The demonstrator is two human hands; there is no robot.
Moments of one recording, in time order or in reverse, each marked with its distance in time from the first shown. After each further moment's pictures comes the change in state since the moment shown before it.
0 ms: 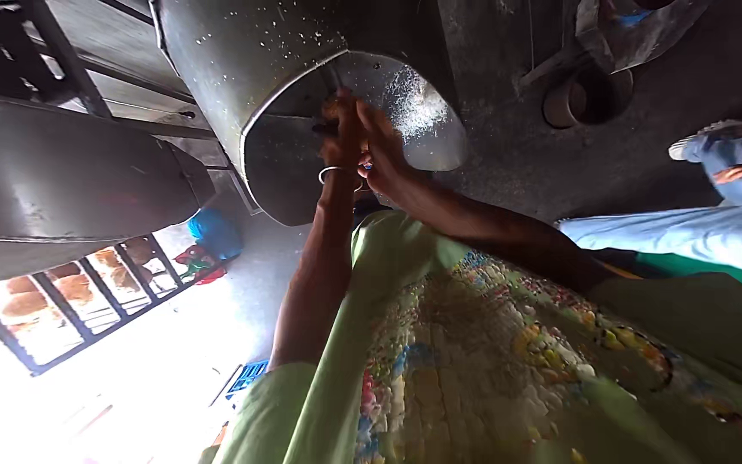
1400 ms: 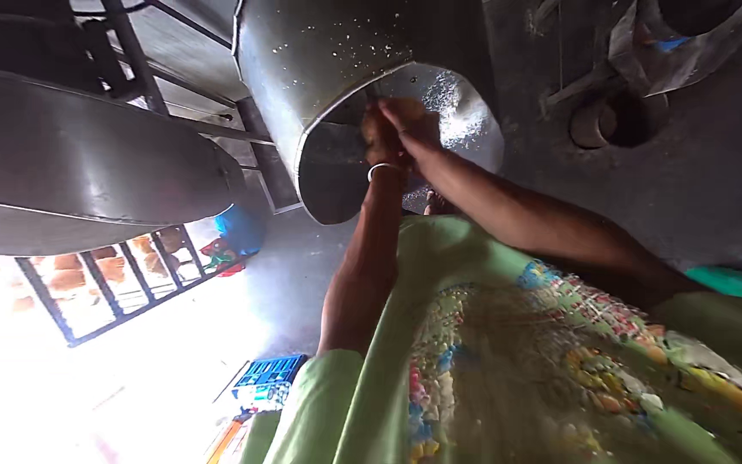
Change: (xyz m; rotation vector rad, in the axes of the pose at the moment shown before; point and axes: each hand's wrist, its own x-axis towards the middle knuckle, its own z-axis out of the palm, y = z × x) left_hand -0.005 0.001 0.024 -0.497 -0.005 -0.100; right_hand 0.076 0.006 -0.002 -0.399 0.265 0.097
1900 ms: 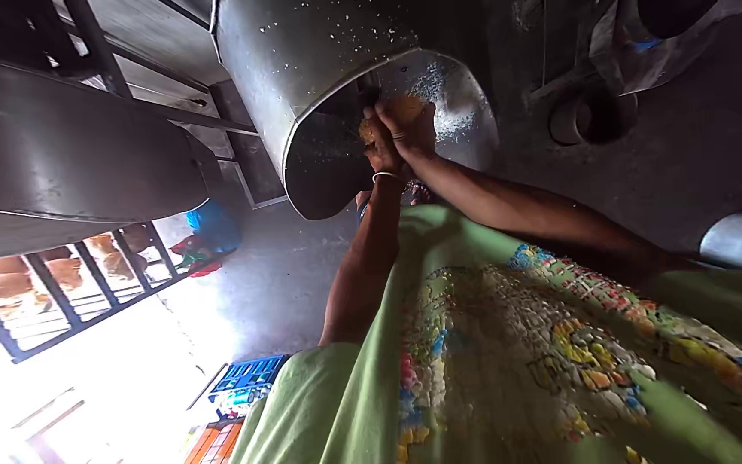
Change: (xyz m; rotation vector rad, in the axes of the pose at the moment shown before) left_hand 0.012 -0.037 0.007 0.007 0.068 0.076; right_hand 0.005 0.018 0.001 -0.162 0.170 -0.115
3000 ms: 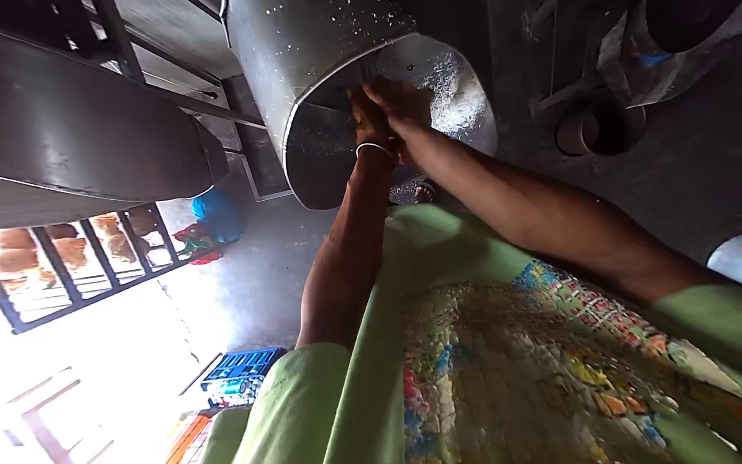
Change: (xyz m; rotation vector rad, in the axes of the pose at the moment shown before) left_hand -0.005 0.050 -0.009 0.048 -0.070 -0.084; right_hand 0.001 -0.033 0.004 0.054 -0.155 0.029
